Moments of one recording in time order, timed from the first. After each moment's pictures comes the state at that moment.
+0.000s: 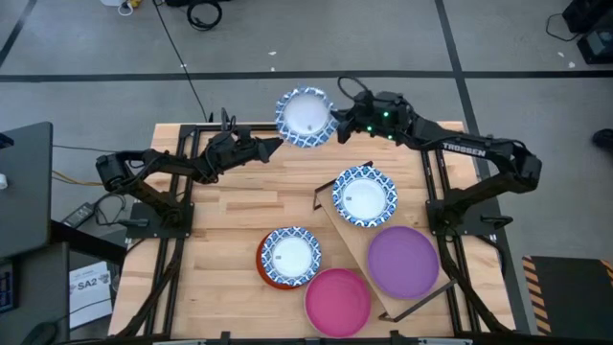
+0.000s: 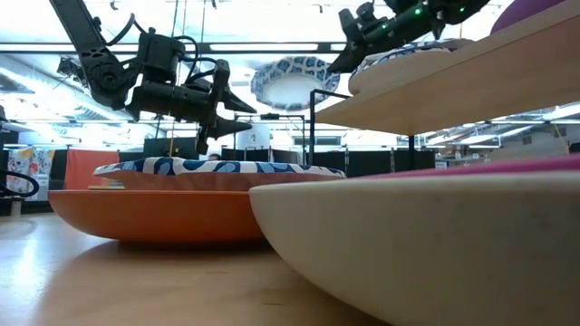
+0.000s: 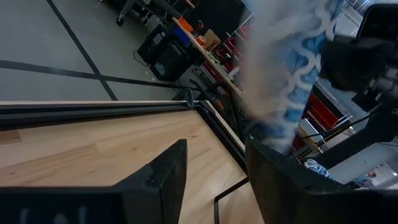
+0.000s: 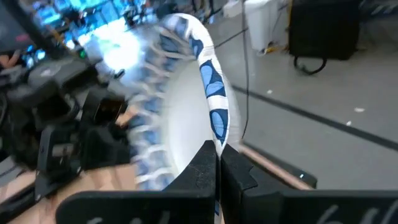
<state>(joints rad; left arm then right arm) 0.57 1.50 0.45 1.02 0.07 -0.77 -0.50 1.33 1.06 0.03 0.06 0.32</state>
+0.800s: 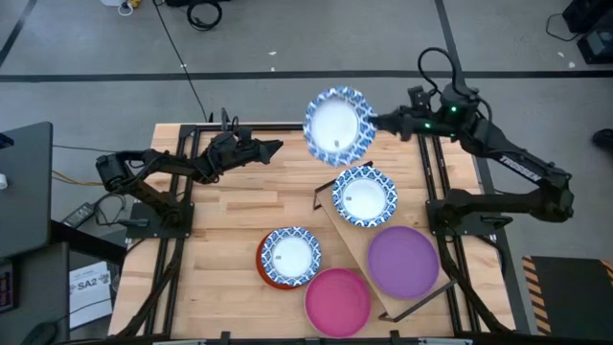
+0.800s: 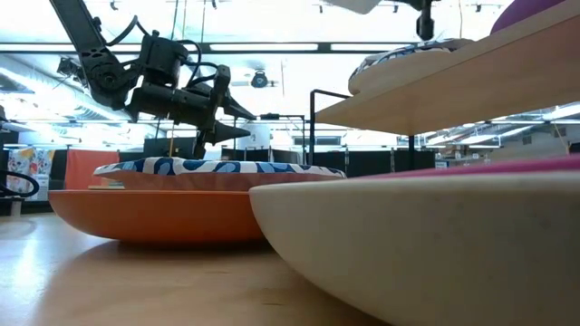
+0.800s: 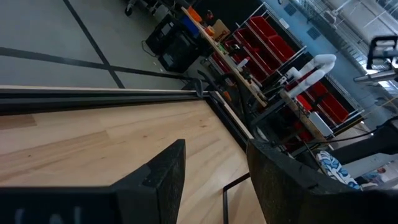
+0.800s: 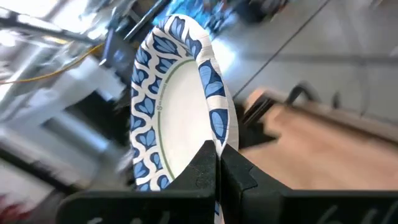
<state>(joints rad) 0.57 1.50 0.45 0.96 0.08 -0.77 -0.60 0.91 1.06 -0.23 -0.42 0.71</state>
